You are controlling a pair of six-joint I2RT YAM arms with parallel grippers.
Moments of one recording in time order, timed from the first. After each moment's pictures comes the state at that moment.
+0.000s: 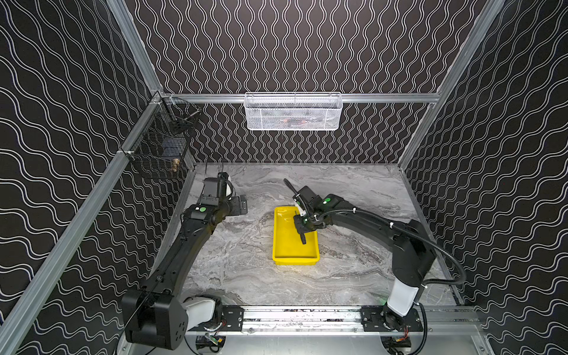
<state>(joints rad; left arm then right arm) -0.15 1.23 1.07 -0.62 -0.05 -0.17 0.81 1.85 1.47 -0.81 0.00 0.47</state>
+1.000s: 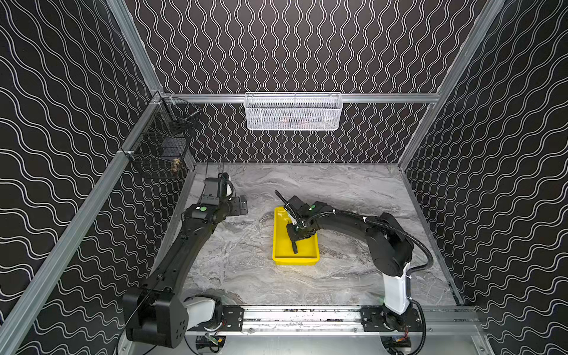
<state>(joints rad) -0.15 1.24 1.07 -0.62 -0.05 -0.17 0.83 2.00 1.46 -0.72 -0.03 0.47</state>
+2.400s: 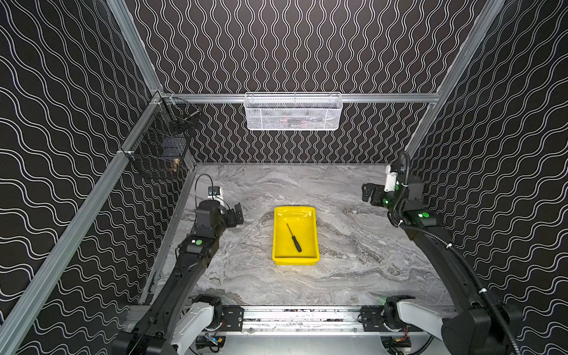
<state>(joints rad) -0.15 0.92 0.63 -0.21 -0.12 -0.22 0.10 1.13 0.99 -0.34 0.05 0.22</state>
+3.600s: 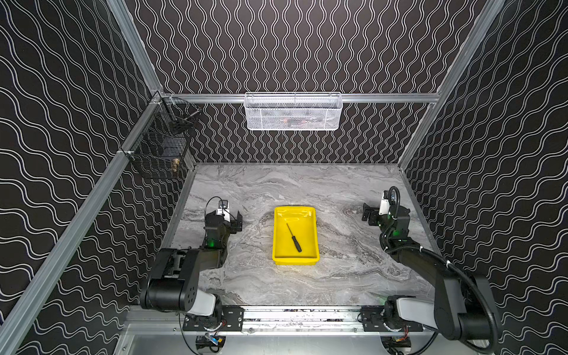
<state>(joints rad) -0.05 1.50 0.32 0.83 -0.10 0.09 0.02 1.31 0.45 0.50 0.08 0.01</state>
